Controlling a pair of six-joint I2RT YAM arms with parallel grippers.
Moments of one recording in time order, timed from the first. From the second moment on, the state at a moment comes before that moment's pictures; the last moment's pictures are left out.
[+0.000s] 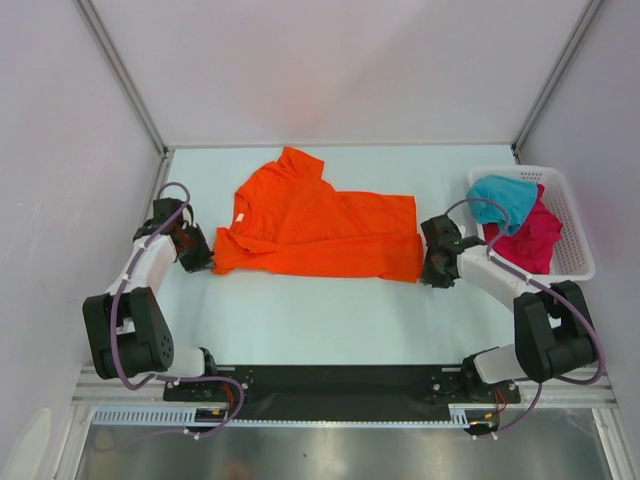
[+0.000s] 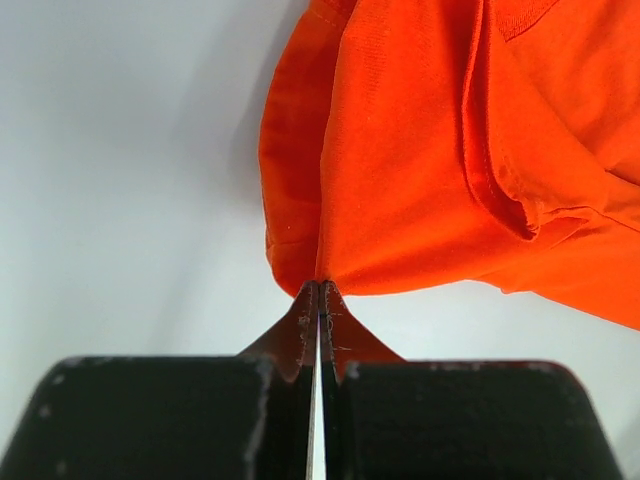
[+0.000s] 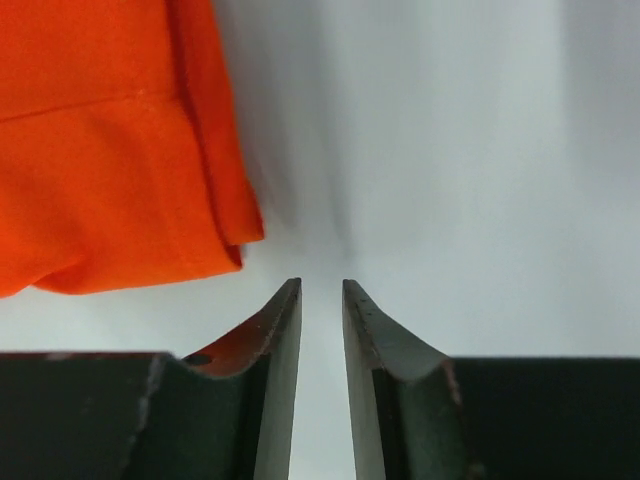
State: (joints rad) left arm 0.18 1.40 0.91 -0.65 0.15 -0.33; right arm 0.31 1.40 0.78 -0.57 0.20 0.58
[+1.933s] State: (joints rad) left arm 0.22 1.32 0.88 -0.67 0.12 -0.34; right arm 0.41 1.29 0.81 -0.69 0.33 0.63
